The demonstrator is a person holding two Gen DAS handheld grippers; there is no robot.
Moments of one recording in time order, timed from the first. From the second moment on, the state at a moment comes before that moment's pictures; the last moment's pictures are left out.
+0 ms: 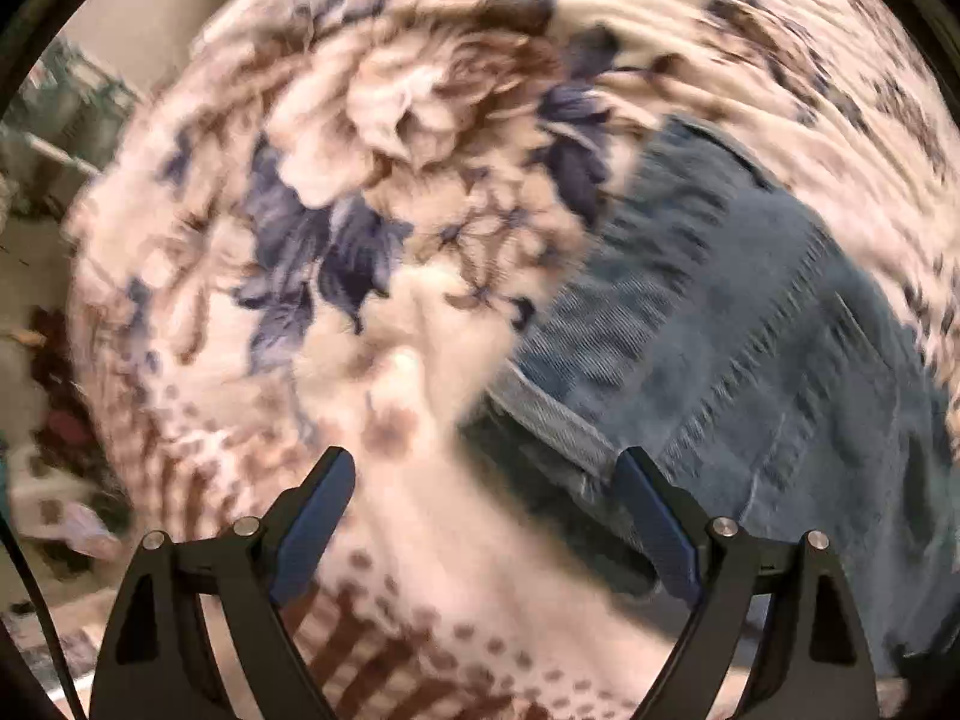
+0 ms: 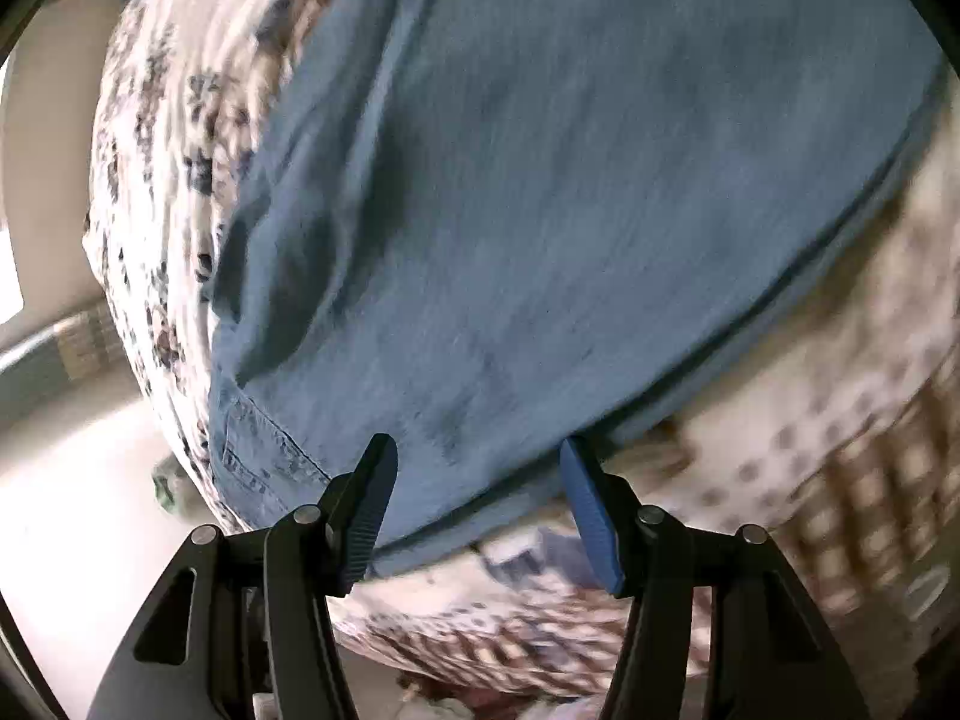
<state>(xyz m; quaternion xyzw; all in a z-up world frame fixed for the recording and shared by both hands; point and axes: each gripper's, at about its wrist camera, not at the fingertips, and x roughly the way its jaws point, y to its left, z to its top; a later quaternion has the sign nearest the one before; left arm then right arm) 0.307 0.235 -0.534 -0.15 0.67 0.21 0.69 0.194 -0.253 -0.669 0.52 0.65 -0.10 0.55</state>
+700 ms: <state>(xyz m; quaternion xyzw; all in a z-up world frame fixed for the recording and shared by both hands) 0.303 0.248 -0.537 -0.19 0.64 0.14 0.74 0.178 -0.204 -0.655 0.42 0.66 -0.16 0.61</state>
